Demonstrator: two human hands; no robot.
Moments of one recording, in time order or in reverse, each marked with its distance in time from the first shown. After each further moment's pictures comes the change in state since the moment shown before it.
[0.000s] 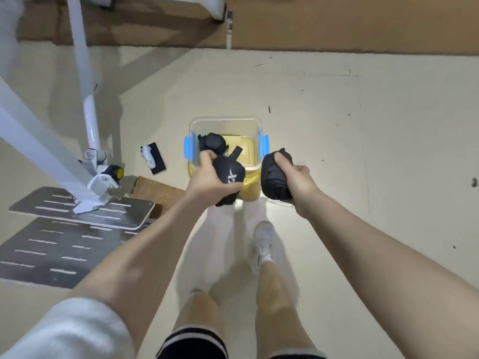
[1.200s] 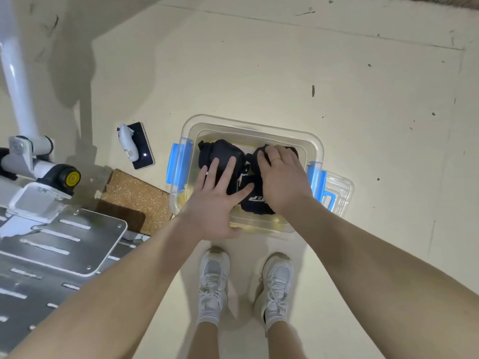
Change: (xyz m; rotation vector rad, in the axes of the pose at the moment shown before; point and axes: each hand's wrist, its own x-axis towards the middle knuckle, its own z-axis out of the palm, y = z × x) left_hand 0.227 -0.132 0.058 0.983 -0.386 0.285; right_hand 0.296 0.022 0.110 -1.695 -0.139 -0.799
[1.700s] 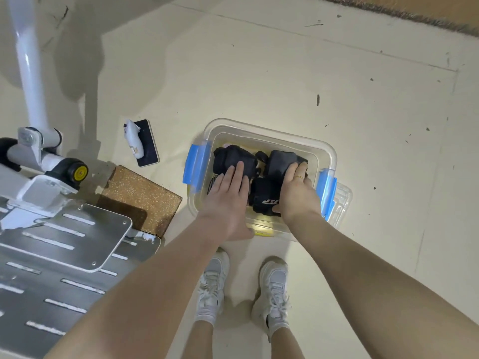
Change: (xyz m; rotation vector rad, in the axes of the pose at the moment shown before) left_hand -0.005 0.006 -0.011 -0.084 -0.054 -0.137; right_hand -0.006 -0.018 0.015 0.089 -0.238 0.424
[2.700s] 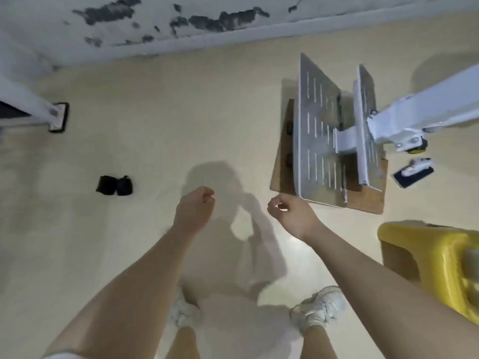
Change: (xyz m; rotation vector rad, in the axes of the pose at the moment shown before) left_hand -0.625 0.004 0.361 -1.535 0.825 -1.580; right_hand -0.517 -0.265 0.168 -0.173 -0.551 -1.066
